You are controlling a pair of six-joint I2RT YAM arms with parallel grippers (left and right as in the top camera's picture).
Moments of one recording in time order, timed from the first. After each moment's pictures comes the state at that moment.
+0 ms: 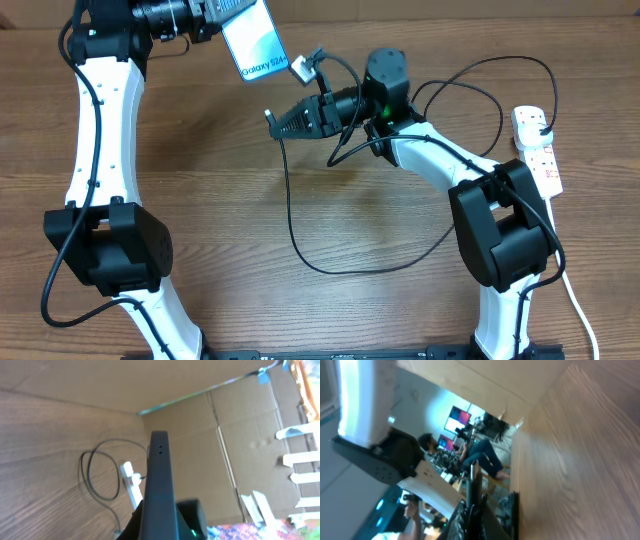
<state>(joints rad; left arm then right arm) 0.08 2.03 2.07 -0.47 1.22 -0.74 0.44 2.09 1.41 0.86 -1.46 1.20</state>
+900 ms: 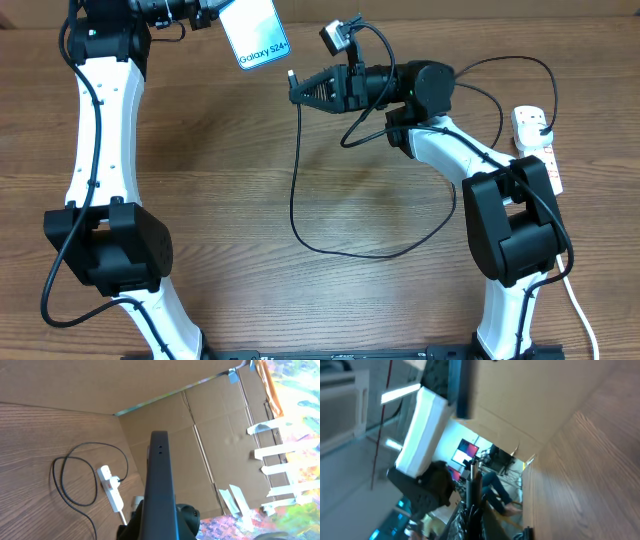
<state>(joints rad) 0.08 2.03 2.07 -0.25 1.31 -0.96 0.35 2.09 1.41 1.40 -1.32 1.72</state>
